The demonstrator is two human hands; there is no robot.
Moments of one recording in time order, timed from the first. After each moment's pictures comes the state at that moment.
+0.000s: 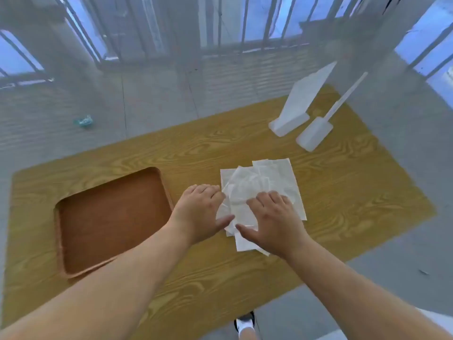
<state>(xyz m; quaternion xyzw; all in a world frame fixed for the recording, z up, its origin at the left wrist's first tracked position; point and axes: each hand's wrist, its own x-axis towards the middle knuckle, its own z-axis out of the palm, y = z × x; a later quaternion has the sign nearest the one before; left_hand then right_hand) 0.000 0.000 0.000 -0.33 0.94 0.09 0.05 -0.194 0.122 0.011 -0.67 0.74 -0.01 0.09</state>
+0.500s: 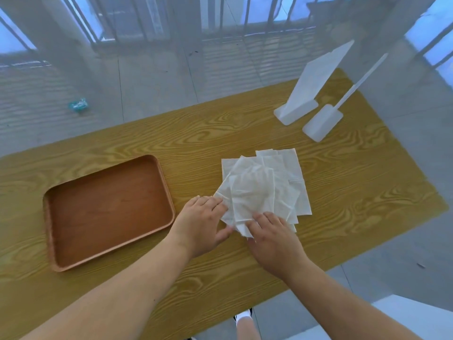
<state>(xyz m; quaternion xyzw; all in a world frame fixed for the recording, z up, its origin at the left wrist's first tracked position) 0.013 0.028 -0.042 -0.32 0.94 0.13 0.04 -0.178 0.160 -0.043 -0.69 0.72 0.01 0.13</state>
